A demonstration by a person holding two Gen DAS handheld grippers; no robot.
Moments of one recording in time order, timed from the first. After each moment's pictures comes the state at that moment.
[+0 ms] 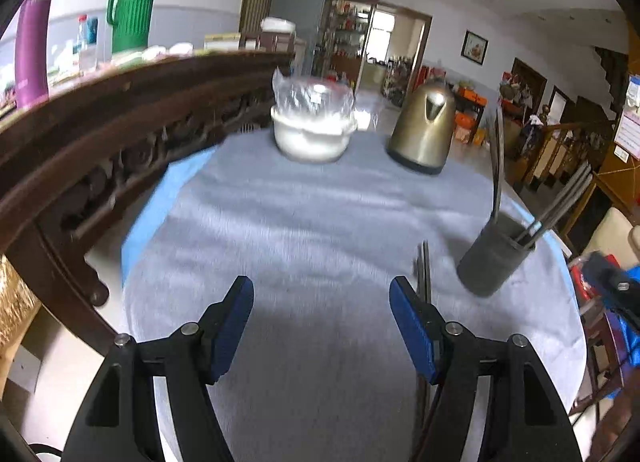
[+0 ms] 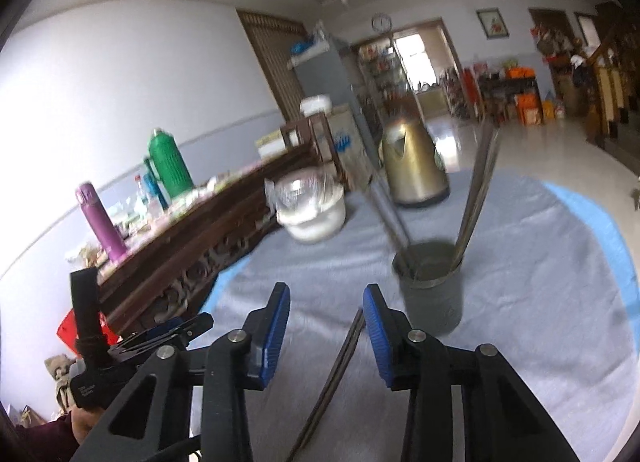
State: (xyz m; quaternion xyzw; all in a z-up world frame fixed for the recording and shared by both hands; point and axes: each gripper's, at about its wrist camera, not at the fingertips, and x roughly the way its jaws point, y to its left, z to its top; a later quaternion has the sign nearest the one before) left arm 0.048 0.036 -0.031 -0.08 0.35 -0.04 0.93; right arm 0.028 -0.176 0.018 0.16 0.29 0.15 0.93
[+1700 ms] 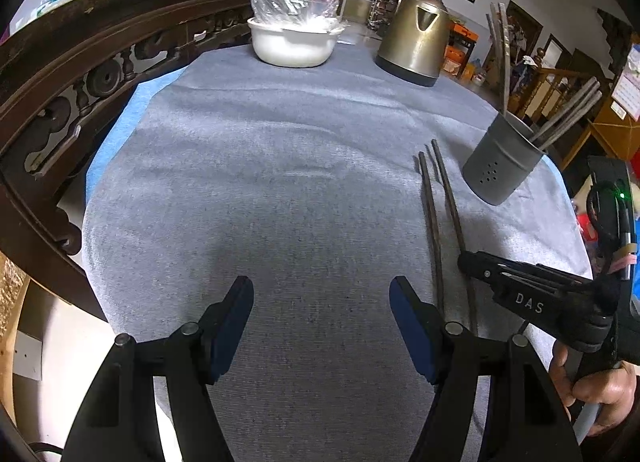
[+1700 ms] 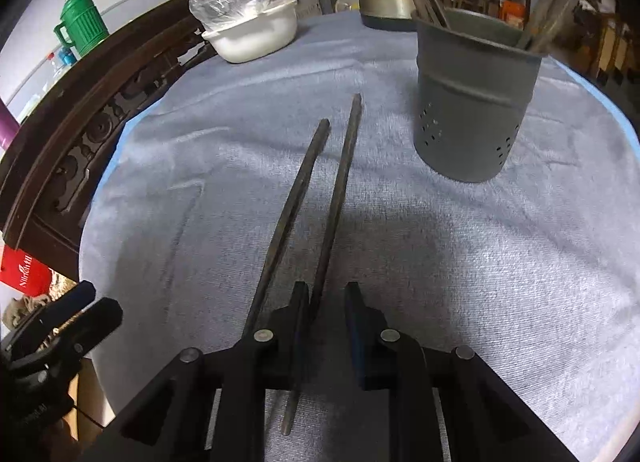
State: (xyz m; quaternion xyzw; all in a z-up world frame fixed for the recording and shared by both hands) left arm 0.043 0.023 -0.088 -0.06 0.46 -0.08 0.88; right arm 0.093 -0.118 -0.112 0.08 0.52 0.09 0.84
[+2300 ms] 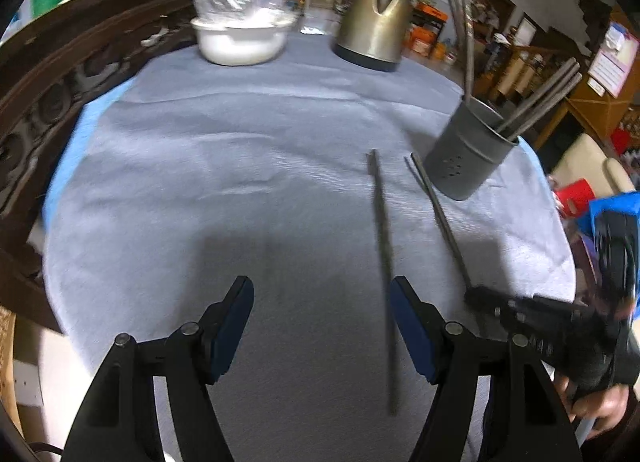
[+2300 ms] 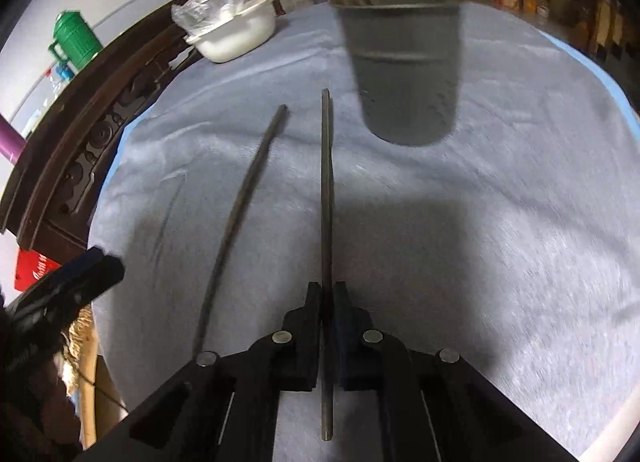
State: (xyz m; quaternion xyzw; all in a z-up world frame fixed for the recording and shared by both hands) left arm 0.075 -0.016 -0.081 -0.04 0.48 -0.15 0.86; right arm 0.067 -0.167 -0.116 0.12 0.54 0.09 0.83
